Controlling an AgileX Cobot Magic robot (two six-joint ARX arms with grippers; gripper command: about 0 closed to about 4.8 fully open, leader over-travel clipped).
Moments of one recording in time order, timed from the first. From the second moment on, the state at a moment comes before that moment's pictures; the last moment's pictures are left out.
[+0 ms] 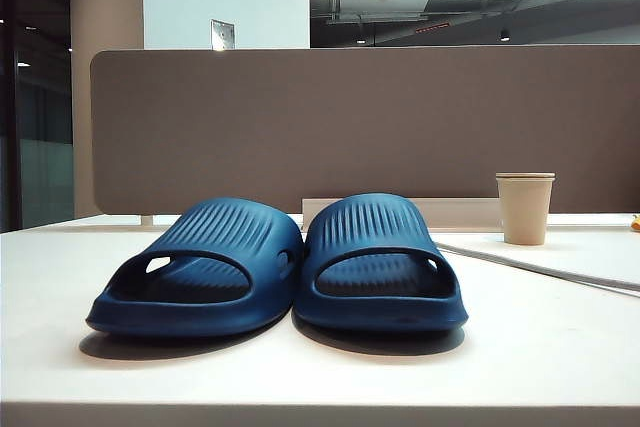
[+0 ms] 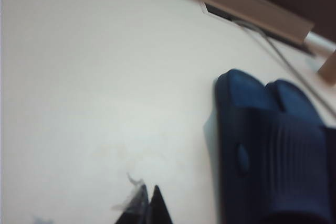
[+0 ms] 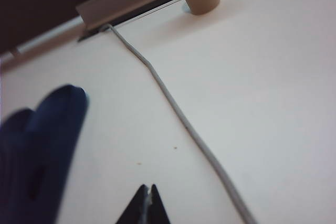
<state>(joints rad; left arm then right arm) -0.11 0.09 0.01 -0.16 0.15 -0.42 0.04 0.04 0.00 -0.17 -0.13 0.45</state>
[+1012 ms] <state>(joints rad) -0.11 0.09 0.39 -0.33 0.15 -0.84 0.08 0.38 0.44 -0.30 -0.41 1.05</state>
